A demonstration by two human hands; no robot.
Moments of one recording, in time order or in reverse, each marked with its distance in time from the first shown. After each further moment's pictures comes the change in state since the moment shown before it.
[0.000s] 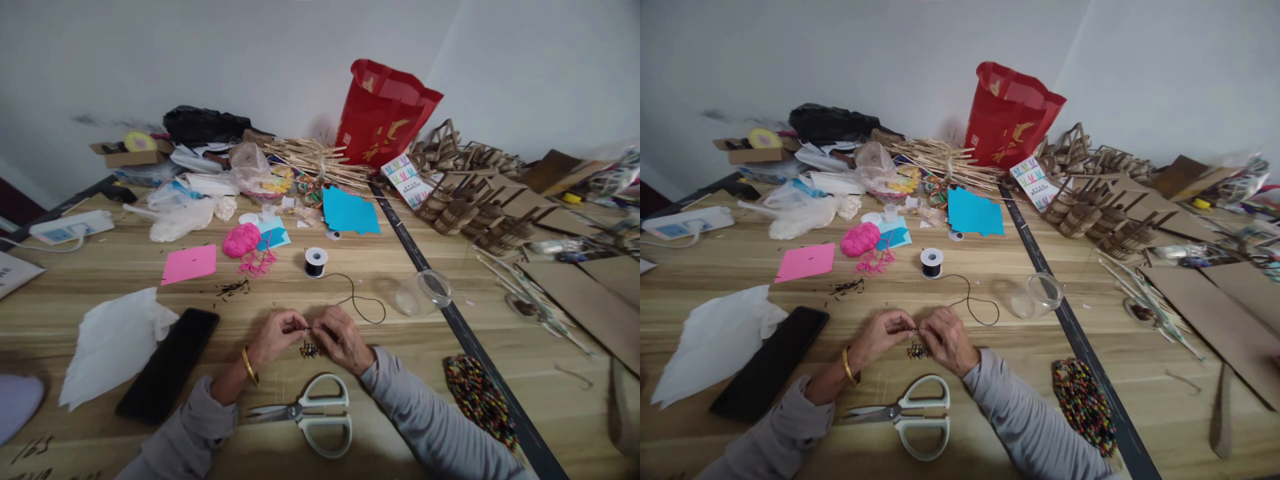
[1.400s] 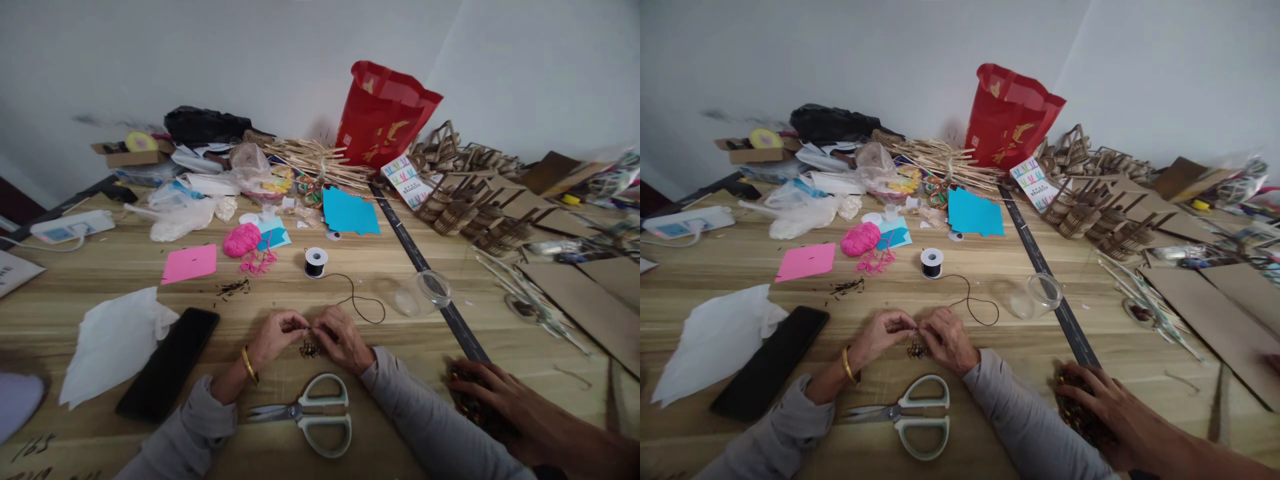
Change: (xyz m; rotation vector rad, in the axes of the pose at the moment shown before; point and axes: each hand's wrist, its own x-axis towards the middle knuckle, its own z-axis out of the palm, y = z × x) left_hand -0.001 0.002 0.000 -0.010 0.024 -0.006; right_hand 0.001 -0.001 -0.001 -0.004 0.021 -0.026
